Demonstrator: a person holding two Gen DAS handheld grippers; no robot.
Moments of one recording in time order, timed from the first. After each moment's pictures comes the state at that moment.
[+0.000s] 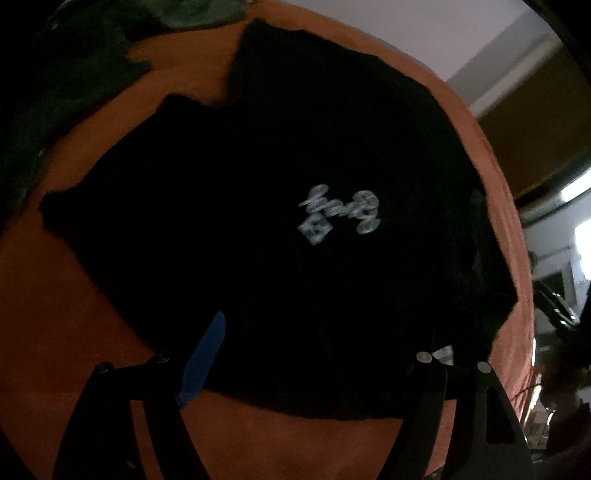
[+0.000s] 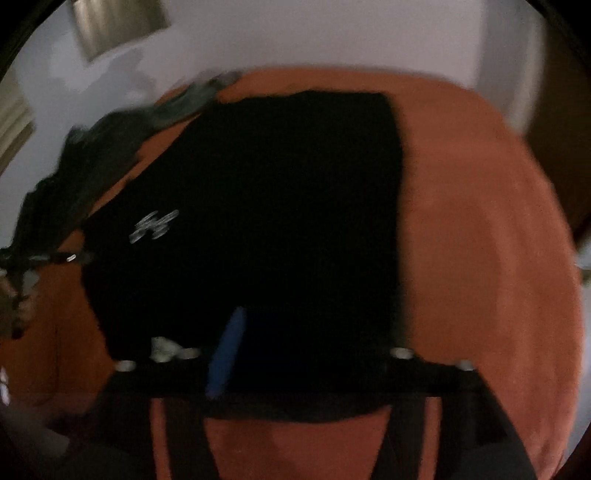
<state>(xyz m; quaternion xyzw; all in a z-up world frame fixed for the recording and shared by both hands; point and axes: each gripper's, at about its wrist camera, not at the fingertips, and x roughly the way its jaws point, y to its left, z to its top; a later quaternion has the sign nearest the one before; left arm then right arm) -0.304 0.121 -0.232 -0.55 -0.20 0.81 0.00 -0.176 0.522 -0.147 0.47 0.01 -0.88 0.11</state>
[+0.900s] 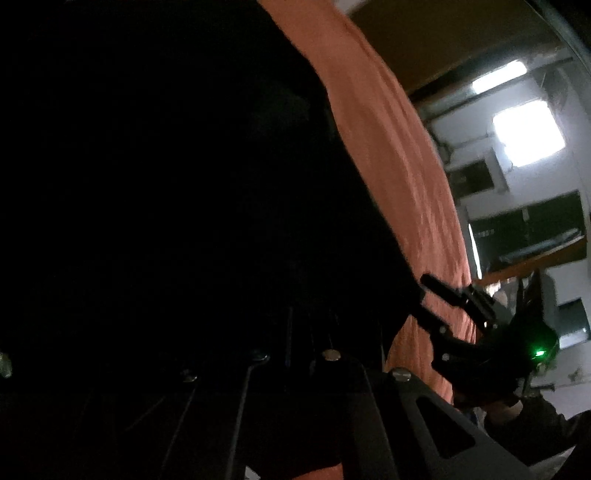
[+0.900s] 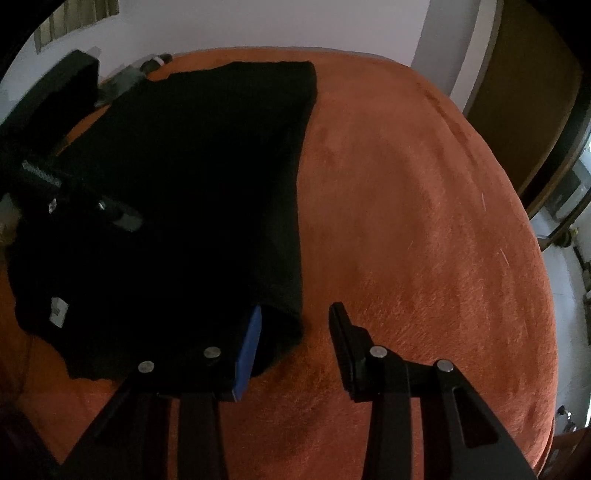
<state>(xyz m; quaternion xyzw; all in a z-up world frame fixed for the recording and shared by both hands) -0.396 0.319 -0.235 -0.61 -0.16 0.74 0.24 -0.165 0.564 -0.209 0.49 0.05 -0.87 0.02</state>
